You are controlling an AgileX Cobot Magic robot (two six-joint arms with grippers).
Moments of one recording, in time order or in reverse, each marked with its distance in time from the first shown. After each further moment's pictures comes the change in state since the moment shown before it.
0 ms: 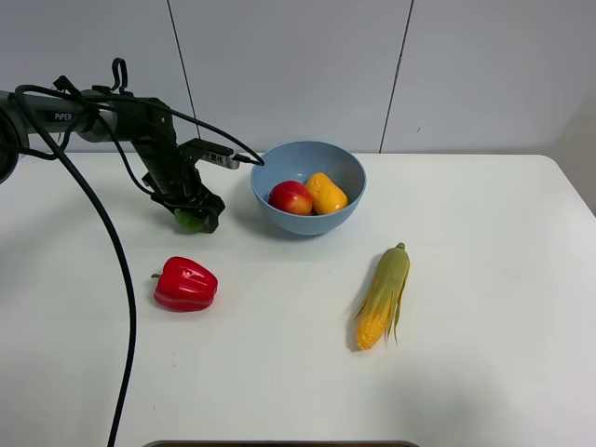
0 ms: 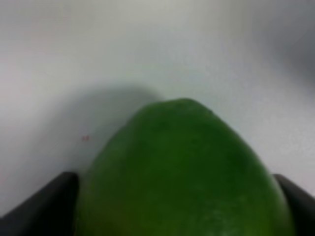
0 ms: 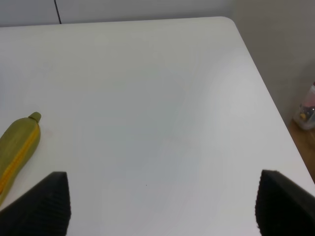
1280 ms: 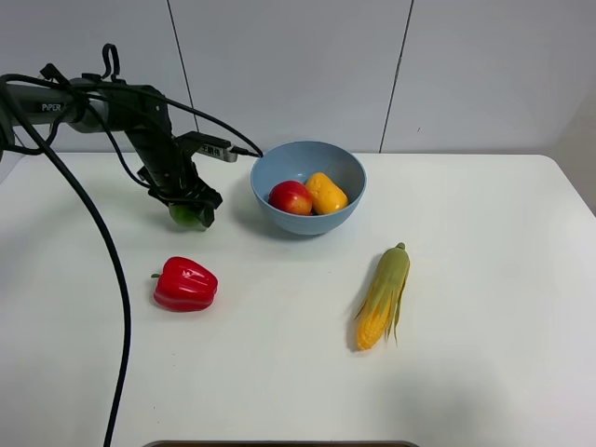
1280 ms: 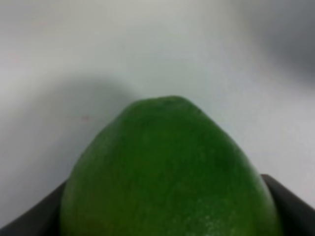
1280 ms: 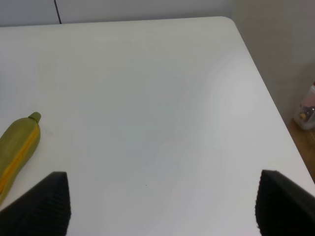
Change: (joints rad) left arm 0.000 -0.052 0.000 0.000 0.064 -0.008; right arm 0.000 0.000 0.000 0.000 0.000 0.000
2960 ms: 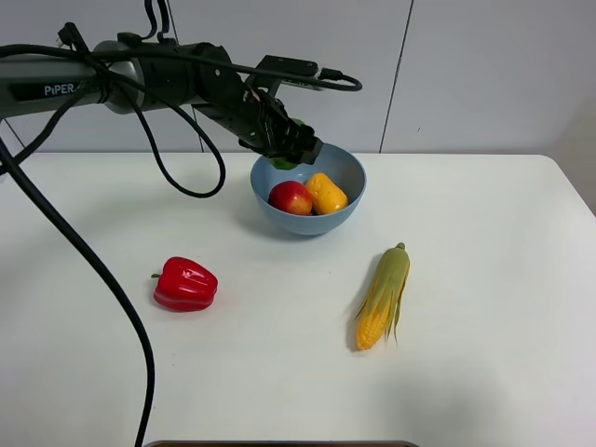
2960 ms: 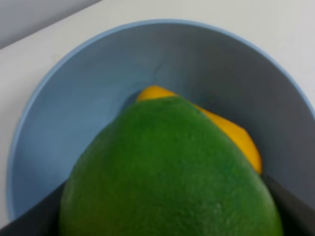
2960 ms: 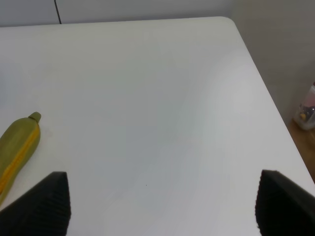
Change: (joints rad) left arm -0.292 -0.165 0.000 -0.172 -0.381 -0.079; right arm 0.000 0.000 0.000 0.000 0.000 0.000
